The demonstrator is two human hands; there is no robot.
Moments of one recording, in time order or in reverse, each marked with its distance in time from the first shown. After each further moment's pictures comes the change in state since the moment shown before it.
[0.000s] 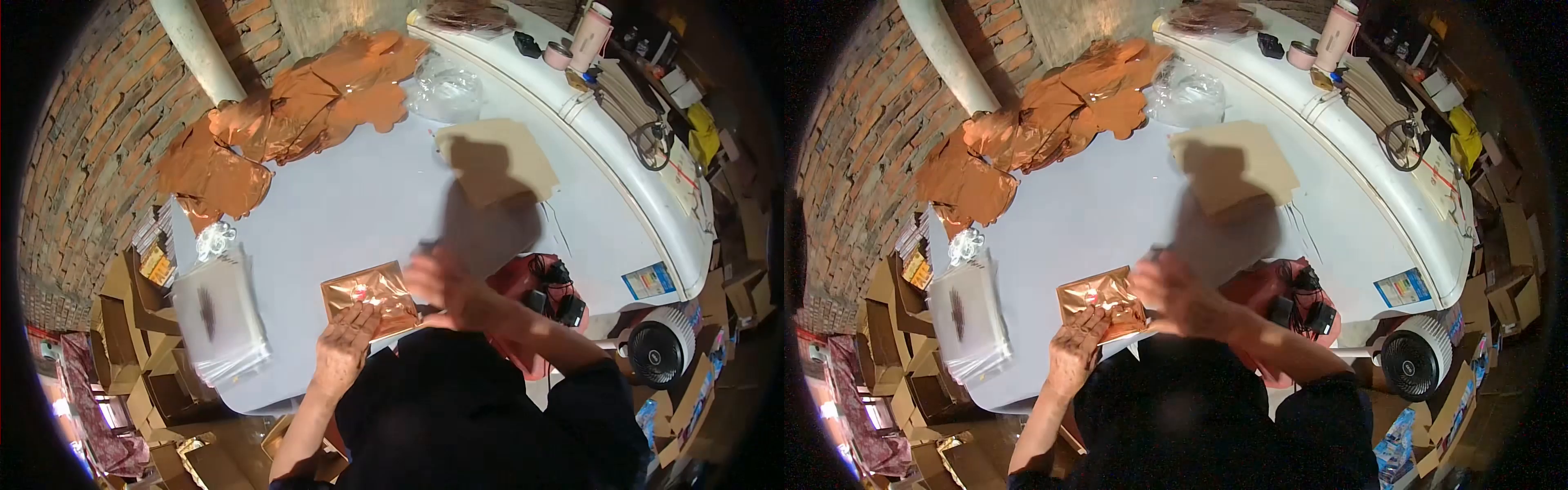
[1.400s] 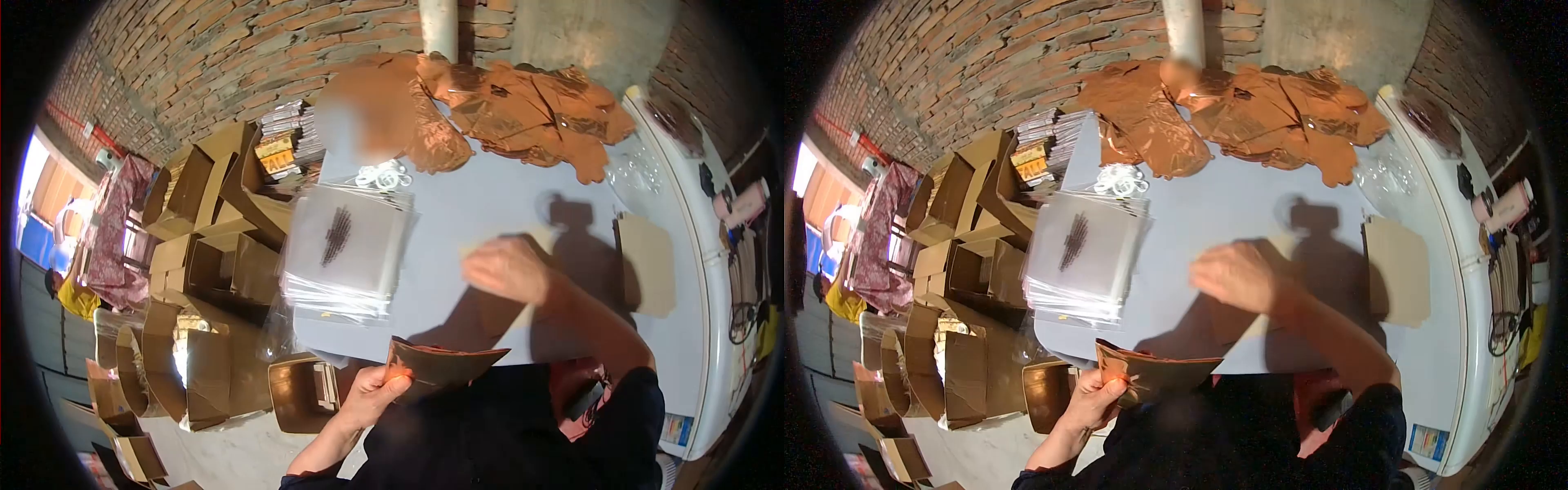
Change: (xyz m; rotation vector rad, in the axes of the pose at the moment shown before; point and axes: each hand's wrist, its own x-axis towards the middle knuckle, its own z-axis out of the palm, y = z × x) left_hand -0.129 0.043 -0.077 -1.470 0.494 -0.980; right_hand 0.229 -0.004 0.038 0.152 -0.284 -0.307
